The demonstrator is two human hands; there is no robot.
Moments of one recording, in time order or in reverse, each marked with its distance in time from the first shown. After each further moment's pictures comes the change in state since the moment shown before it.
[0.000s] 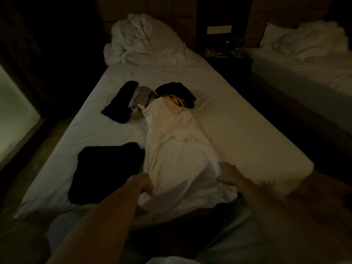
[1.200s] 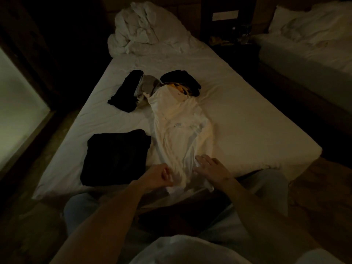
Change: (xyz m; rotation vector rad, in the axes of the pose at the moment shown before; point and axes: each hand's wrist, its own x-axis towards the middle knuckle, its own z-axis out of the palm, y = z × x) left_hand 0.003 -0.018 0.058 -0.216 0.193 0.546; right_hand -0.029 -0.026 0.070 -0.710 0.126 -0.676
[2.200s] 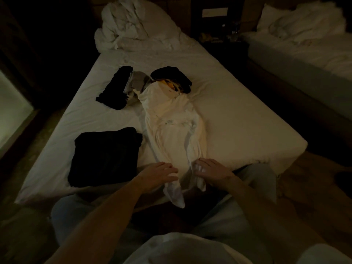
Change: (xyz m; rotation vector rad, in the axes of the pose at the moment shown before) left_hand 0.010 0.015 0.005 1.076 0.012 0.752; right_hand -0.025 0.025 0.015 -0.146 -0.047 -0.174
